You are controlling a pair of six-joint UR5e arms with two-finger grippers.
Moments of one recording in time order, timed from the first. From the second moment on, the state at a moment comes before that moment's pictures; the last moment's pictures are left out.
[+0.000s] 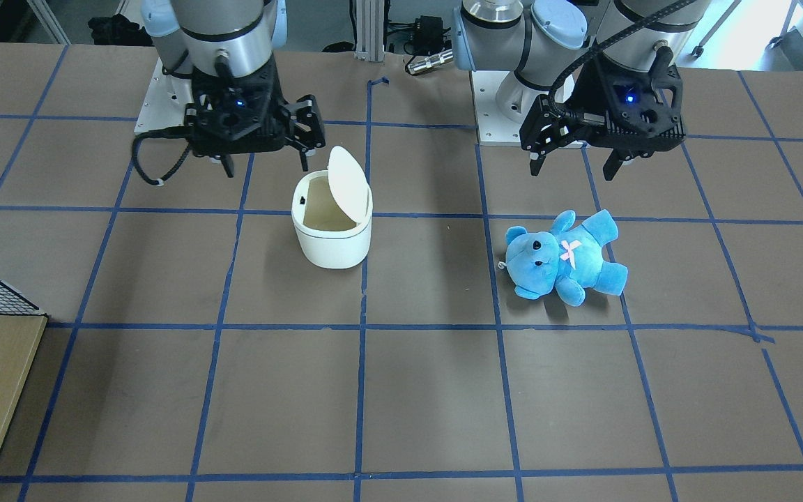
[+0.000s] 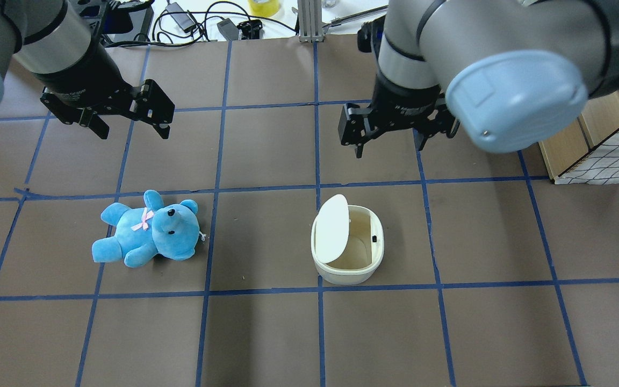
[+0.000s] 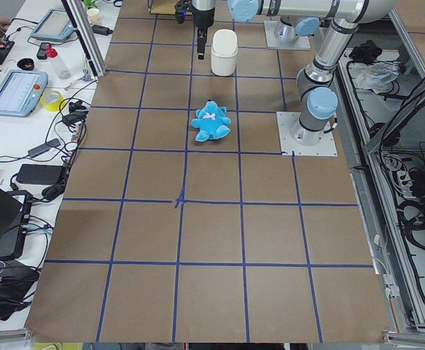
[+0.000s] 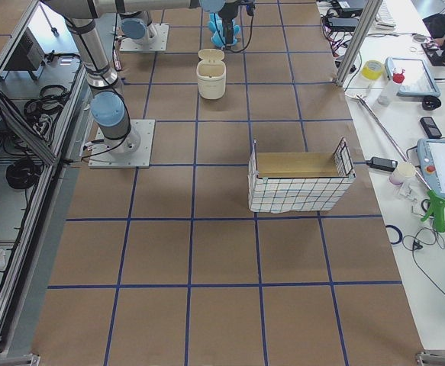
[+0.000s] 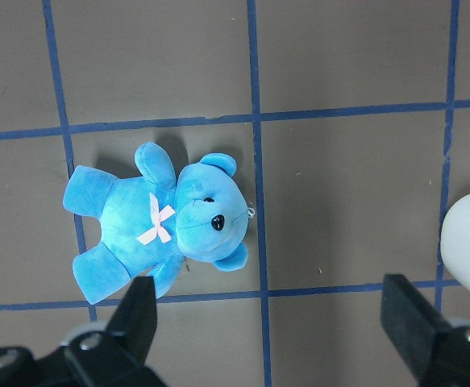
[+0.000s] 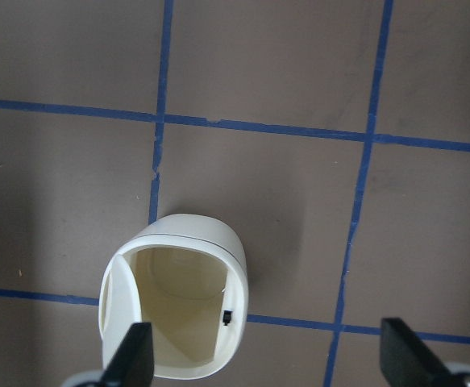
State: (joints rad) left arm -1.54 -1.52 -1.60 -1.55 1.57 0.07; right arm 1.77 -1.54 1.54 -1.58 -1.54 0.08
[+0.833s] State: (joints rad) left arm -1.54 -1.52 -1.60 -1.55 1.57 0.07; right arm 1.59 -1.56 1.47 -1.51 -1.50 -0.10
